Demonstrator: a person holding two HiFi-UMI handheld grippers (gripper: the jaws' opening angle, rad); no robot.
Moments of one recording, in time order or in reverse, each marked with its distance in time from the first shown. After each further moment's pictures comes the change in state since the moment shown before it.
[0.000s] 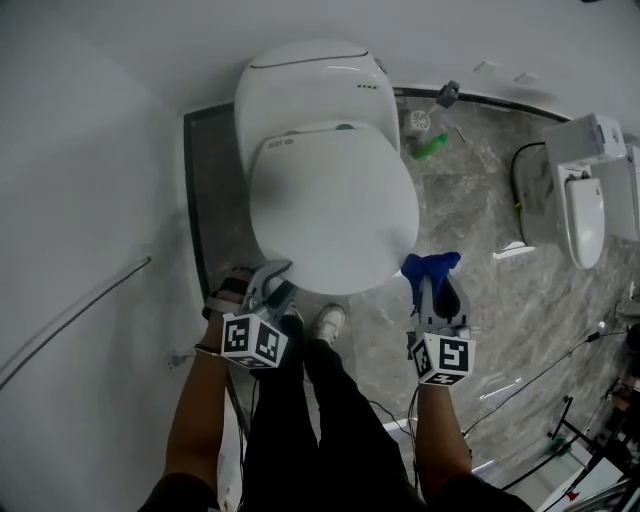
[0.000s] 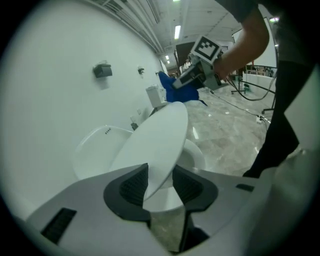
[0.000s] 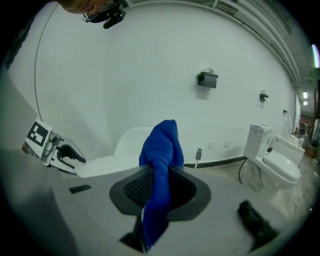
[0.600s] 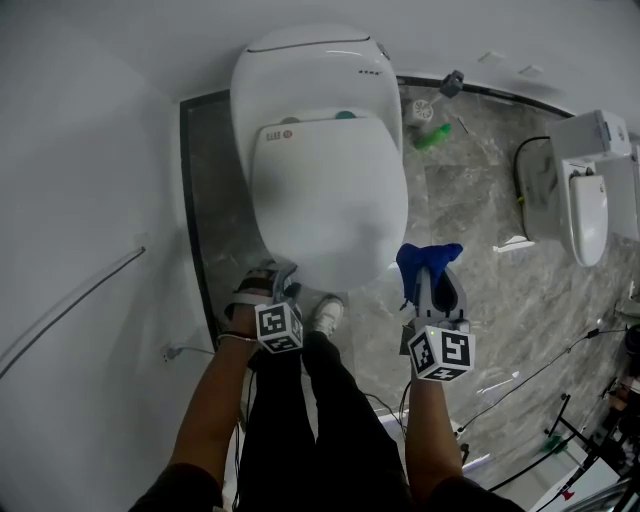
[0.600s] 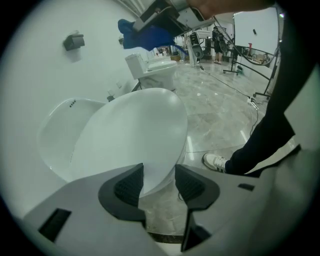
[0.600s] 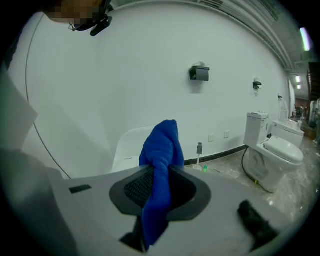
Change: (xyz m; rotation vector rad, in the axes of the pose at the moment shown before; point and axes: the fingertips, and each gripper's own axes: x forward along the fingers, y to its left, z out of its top) left arm 0.085 -0.101 -0.077 0.061 0.273 -0.146; right arm 0.006 0.000 -0.012 0.122 0.002 0.001
